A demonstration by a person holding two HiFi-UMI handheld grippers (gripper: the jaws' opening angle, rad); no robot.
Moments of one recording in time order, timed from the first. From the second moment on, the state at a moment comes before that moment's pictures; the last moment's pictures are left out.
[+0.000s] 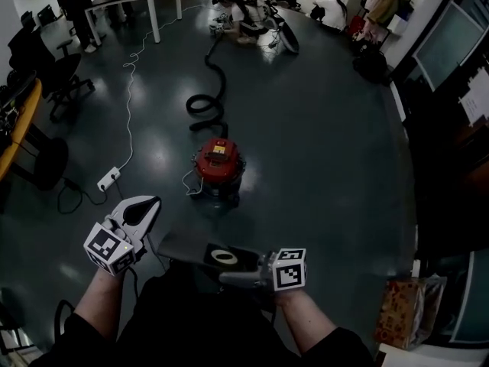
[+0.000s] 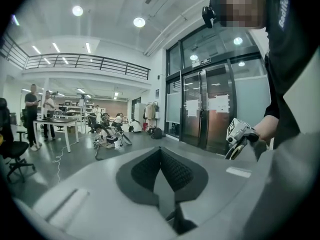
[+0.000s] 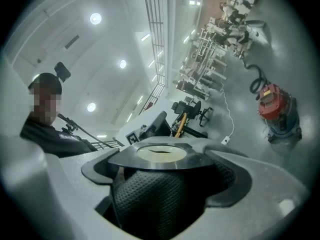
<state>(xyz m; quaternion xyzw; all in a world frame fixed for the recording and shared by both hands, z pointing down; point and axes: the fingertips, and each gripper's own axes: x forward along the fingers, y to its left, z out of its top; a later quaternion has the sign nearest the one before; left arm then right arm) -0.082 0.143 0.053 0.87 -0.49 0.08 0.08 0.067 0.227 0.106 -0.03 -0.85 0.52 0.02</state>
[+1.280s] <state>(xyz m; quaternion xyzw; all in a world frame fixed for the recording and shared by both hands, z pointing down) -0.154 -0.098 0.242 0.92 -0.35 0.12 0.10 -0.055 0.072 0.250 0.02 -0.82 0.58 0.00</state>
